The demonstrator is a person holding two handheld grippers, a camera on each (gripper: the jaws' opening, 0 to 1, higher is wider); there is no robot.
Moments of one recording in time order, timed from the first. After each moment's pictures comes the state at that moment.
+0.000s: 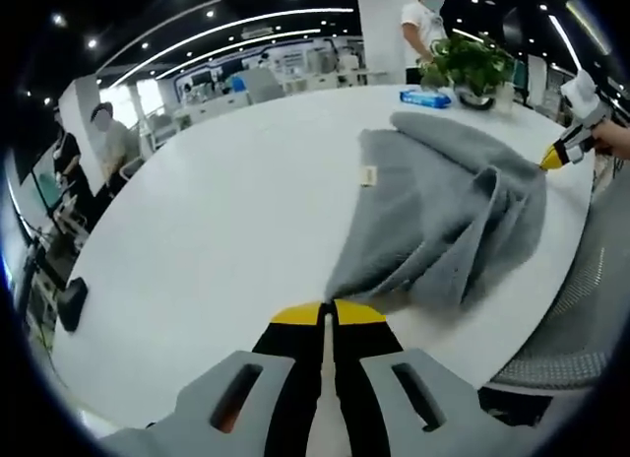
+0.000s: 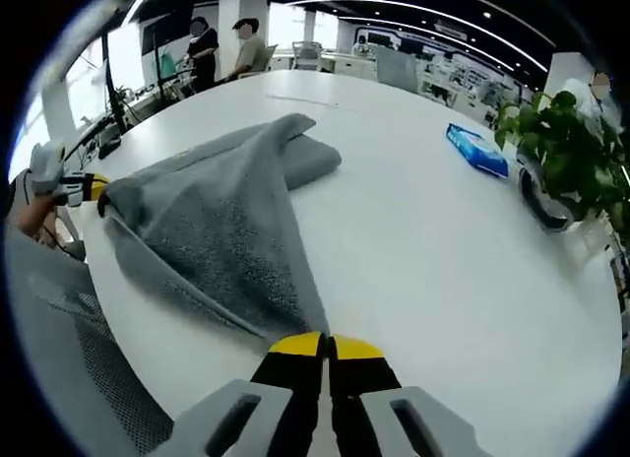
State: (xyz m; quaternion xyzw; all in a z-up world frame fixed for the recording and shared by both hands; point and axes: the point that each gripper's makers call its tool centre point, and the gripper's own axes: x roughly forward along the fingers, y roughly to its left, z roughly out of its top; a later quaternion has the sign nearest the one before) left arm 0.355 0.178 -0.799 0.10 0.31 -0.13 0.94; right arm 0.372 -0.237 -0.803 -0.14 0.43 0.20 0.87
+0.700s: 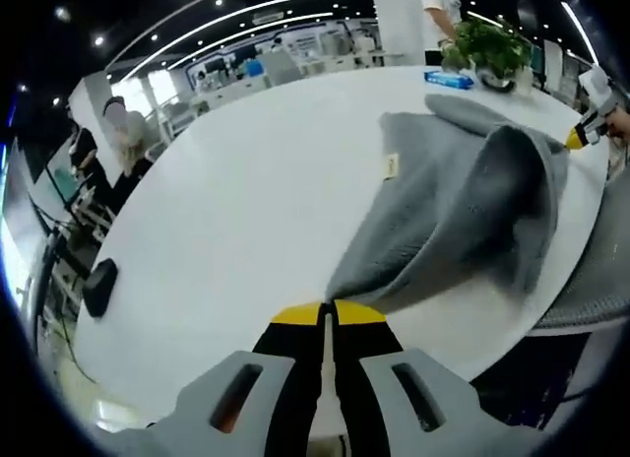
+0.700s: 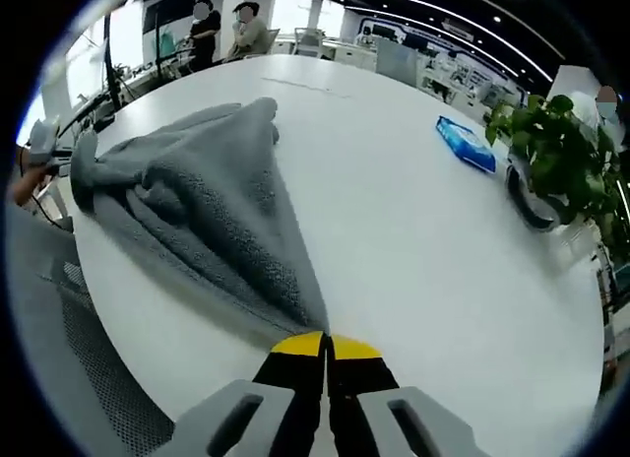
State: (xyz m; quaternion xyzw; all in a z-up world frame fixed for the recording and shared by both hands) left arm 0.339 0.245 -0.803 0.13 0.34 -0.08 0.93; right arm 0.367 -0.274 -0.806 -0.19 0.45 0.18 0.85
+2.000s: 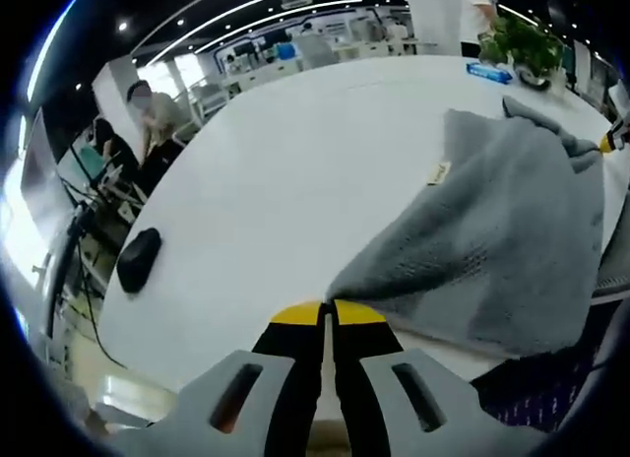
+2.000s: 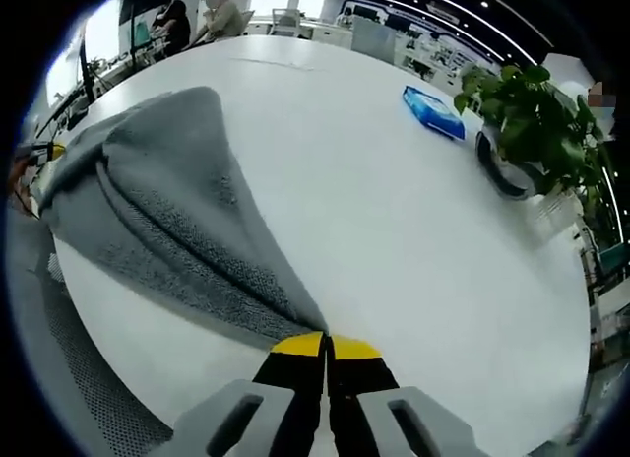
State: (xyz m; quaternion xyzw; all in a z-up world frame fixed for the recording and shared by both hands) left arm 0.335 0.321 -0.804 0.13 0.37 -0.01 0.92; right arm 0.361 -0.327 -0.806 -0.19 0.48 0.12 0.84
